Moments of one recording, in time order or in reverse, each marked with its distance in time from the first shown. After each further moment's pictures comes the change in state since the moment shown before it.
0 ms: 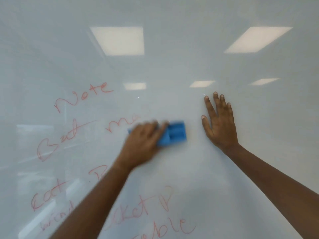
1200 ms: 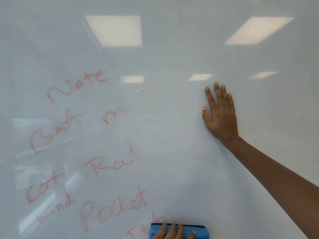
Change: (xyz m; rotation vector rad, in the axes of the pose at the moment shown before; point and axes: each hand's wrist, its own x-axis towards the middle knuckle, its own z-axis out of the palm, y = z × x) left_hand -0.149 0.168 0.008 -0.007 -0.268 0.104; right_hand -0.002 -0.003 -0.002 0.009 0.011 0.011
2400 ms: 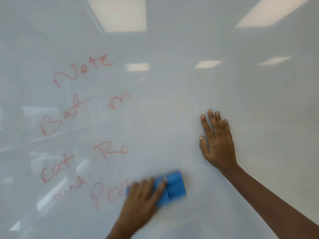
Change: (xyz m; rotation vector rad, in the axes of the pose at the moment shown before) left_hand -0.026 -0.055 -0.015 0.033 0.075 -0.199; right_hand -0.099 -0.029 0.014 -0.014 -0.033 -0.117
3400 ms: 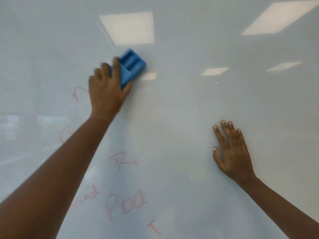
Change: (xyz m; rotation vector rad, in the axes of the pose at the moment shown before) left_hand 0.196 -0.212 -0.053 0.214 0.036 -0.484; right_hand 0.001 0.001 -0.002 0.009 0.007 -0.024
